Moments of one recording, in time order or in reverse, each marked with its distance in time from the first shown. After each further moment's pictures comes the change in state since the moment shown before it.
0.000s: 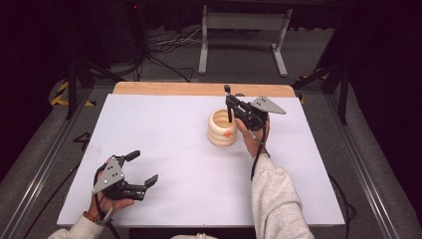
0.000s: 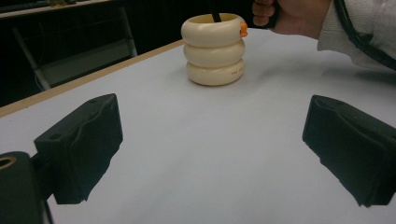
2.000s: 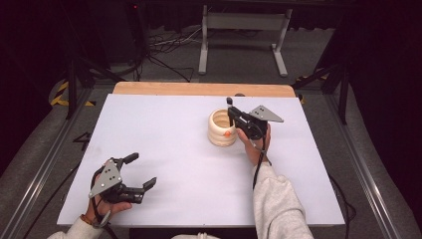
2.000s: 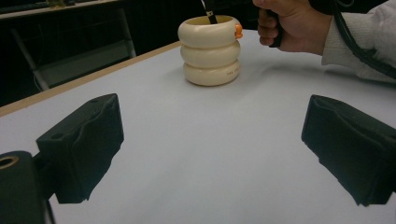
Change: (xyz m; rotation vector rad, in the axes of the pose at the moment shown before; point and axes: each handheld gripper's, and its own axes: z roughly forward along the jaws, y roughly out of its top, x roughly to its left) left arm -0.004 0.000 -0.008 -0.004 -0.002 -0.009; right arm 0.002 -0.029 -0.011 0.104 -0.047 0.010
